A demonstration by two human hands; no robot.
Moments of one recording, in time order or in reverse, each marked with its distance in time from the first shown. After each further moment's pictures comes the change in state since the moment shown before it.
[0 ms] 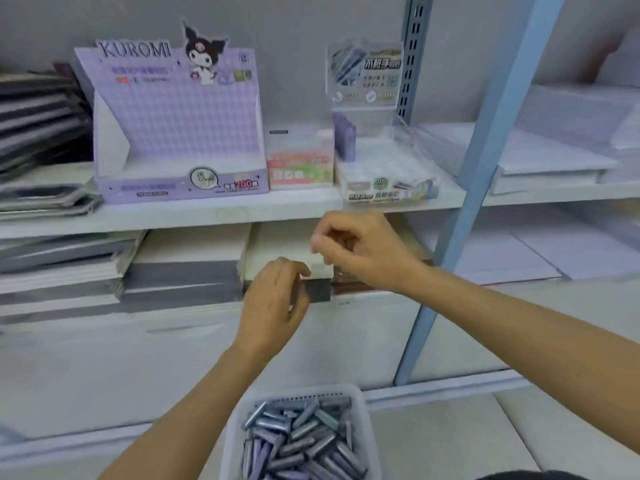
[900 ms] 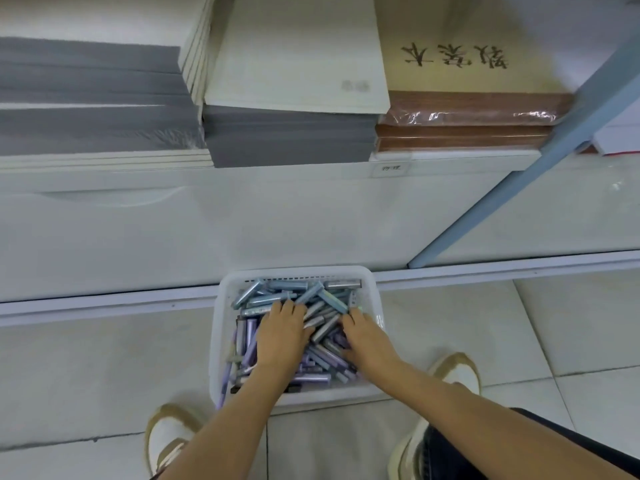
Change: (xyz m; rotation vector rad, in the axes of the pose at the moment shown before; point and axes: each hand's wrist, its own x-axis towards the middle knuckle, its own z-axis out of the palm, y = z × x) left_hand -0.251 -0.061 0.172 0.297 -0.938 -0.526; right_hand -0.296 0.159 0.251 -0.372 -0.801 0.823
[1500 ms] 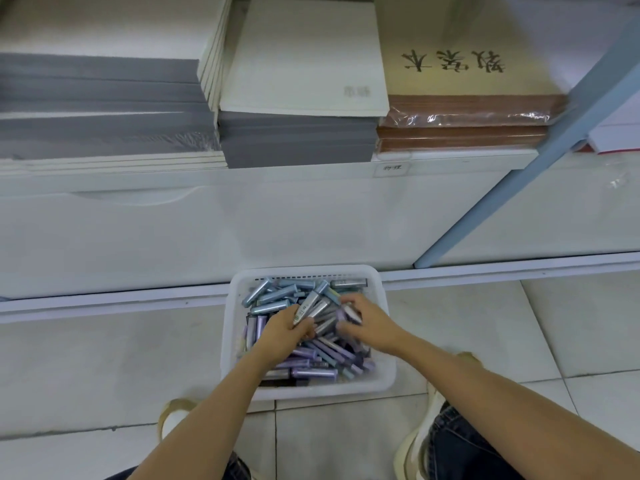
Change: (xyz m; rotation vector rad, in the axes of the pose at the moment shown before) left_hand -0.011 -0.026 -0.018 -0.948 -0.223 -0.087; right_hand 0.007 0.004 -0.036 0.675 -0.080 0.015
